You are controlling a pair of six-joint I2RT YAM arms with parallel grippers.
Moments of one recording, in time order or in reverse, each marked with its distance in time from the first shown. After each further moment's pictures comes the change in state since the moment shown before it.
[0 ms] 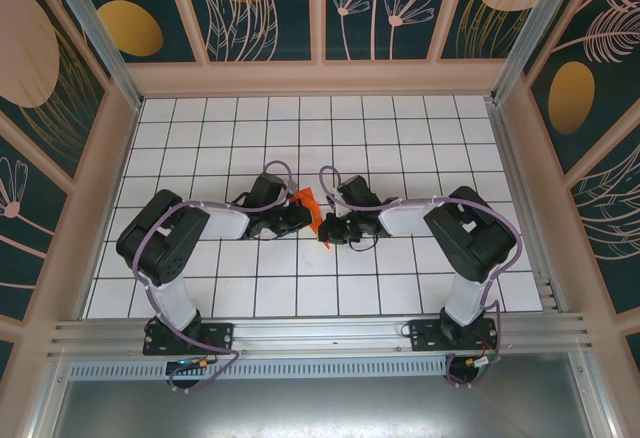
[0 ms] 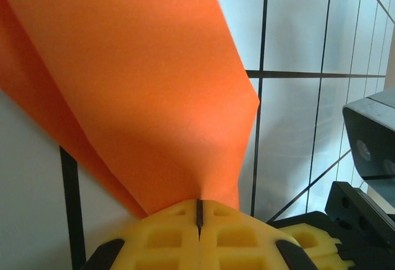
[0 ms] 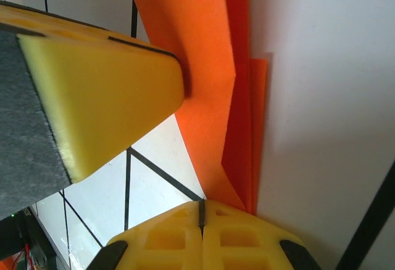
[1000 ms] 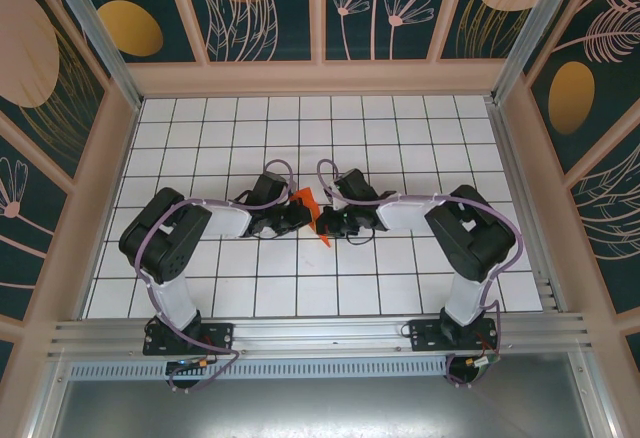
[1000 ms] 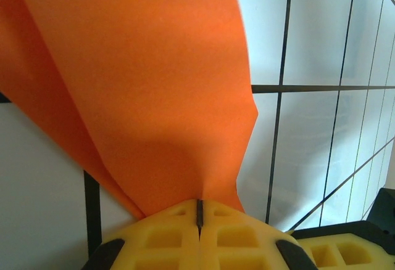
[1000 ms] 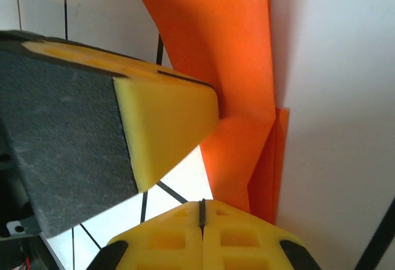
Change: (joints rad) left arm -0.002 0.018 0.030 -0.041 -0.041 0.000; right arm -0.005 0.005 0.073 -0.046 0.032 -0.010
